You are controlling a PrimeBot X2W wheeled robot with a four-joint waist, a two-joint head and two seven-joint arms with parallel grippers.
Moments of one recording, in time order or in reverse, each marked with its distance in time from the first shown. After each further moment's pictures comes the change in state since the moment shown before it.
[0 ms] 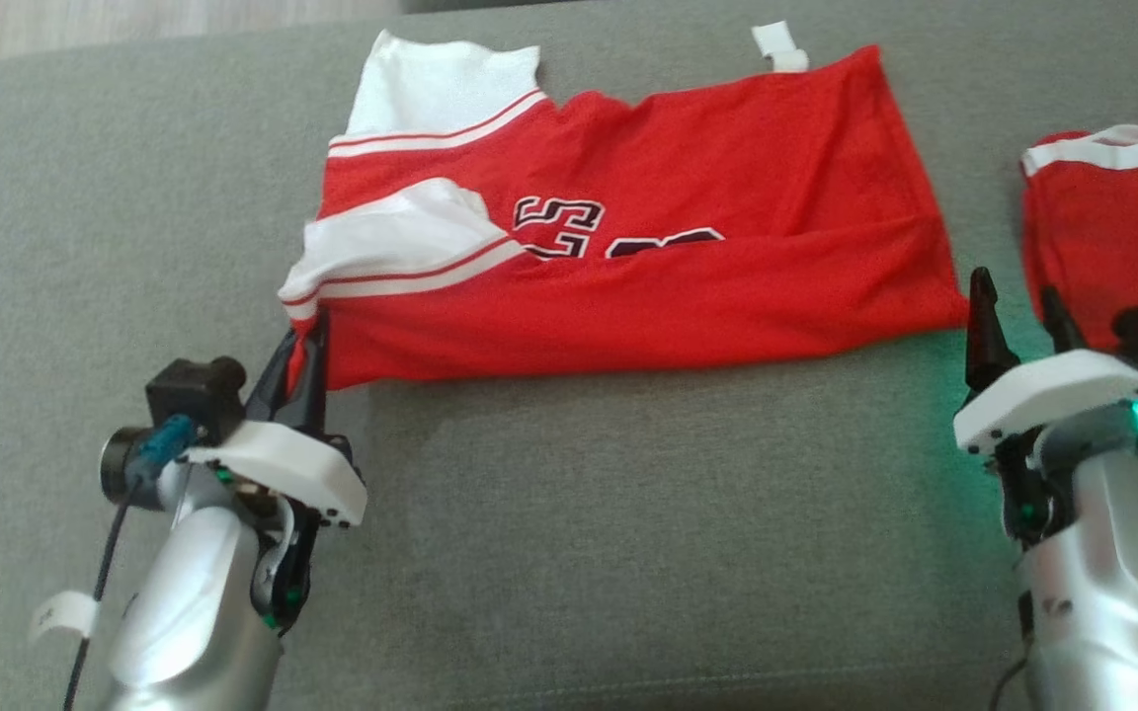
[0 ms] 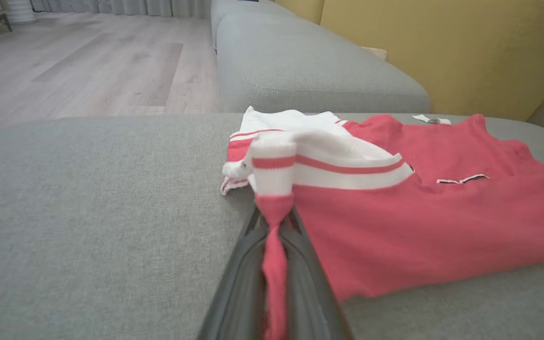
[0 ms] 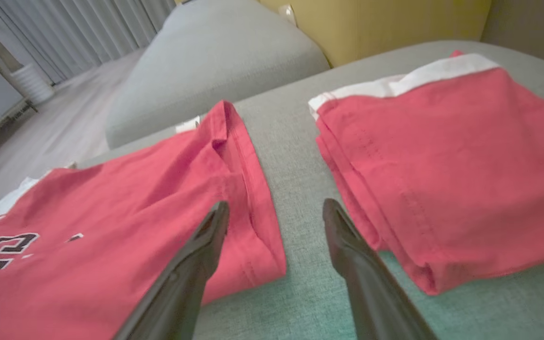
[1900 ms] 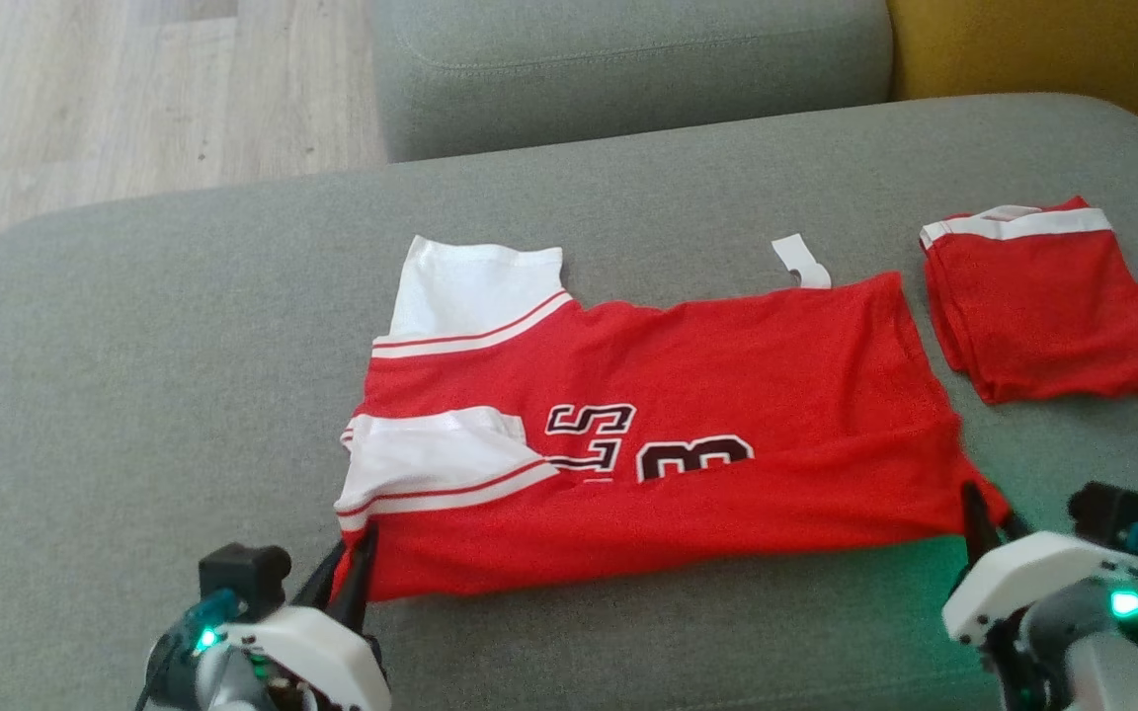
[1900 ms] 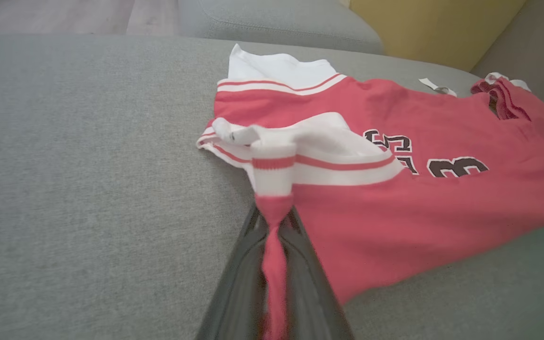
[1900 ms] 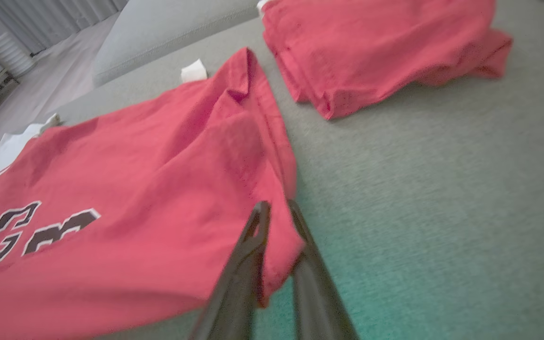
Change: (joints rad) left arm 0.341 0.015 -0.045 -0.153 -0.082 -0.013 0.152; right arm 0.302 0.007 0.026 -0.070 0.010 0.000 0.118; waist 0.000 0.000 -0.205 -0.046
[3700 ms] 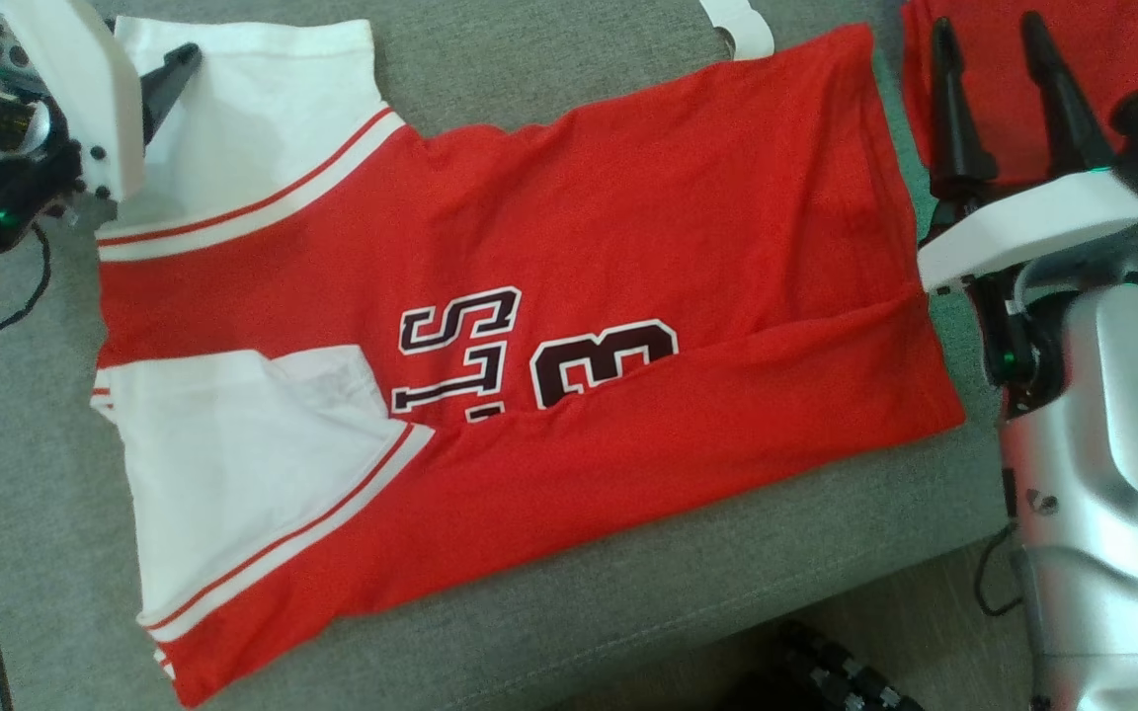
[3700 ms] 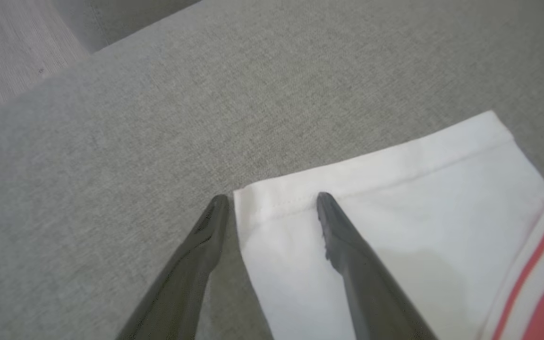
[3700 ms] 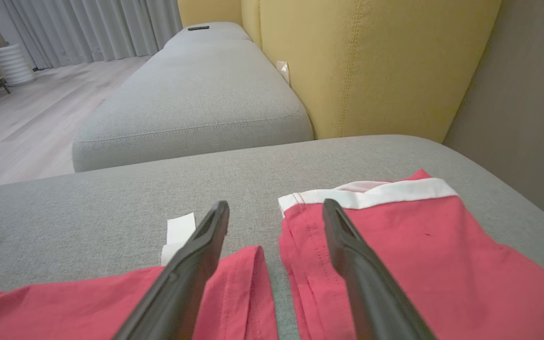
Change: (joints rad) left arm -1.173 0.395 -0.670 0.420 -0.521 -0.091 0.482; right arm -0.466 -0.003 0.150 -0.219 -0.060 0.000 -0.097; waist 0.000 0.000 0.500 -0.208
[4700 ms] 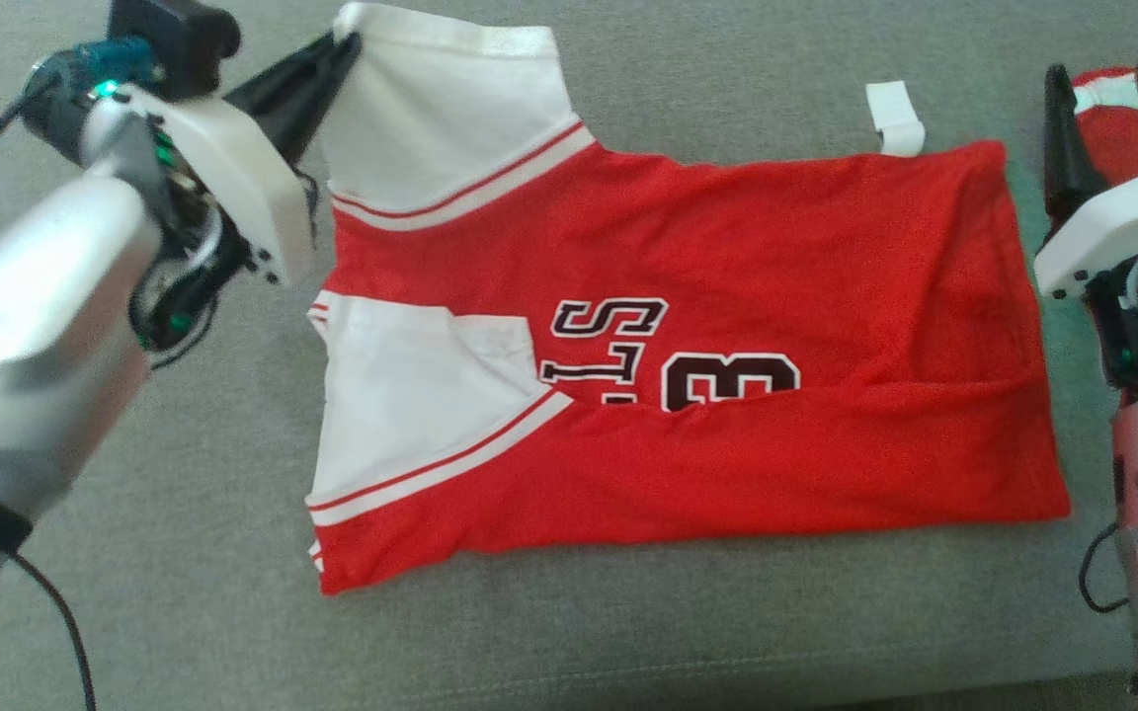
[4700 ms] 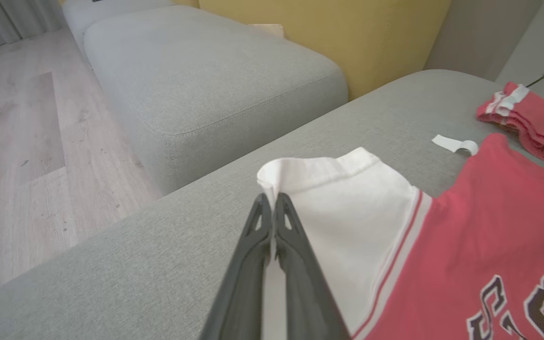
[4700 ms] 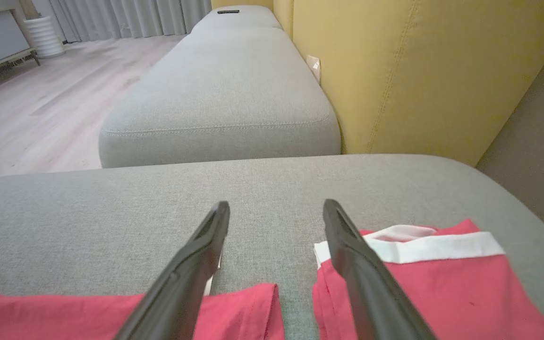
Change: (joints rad) left arm 0.100 -0.039 -0.126 -0.212 0.012 0.029 -0.493; right arm -0.027 -0.148 -0.072 0.130 -0.031 0.000 0.111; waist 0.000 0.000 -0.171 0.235
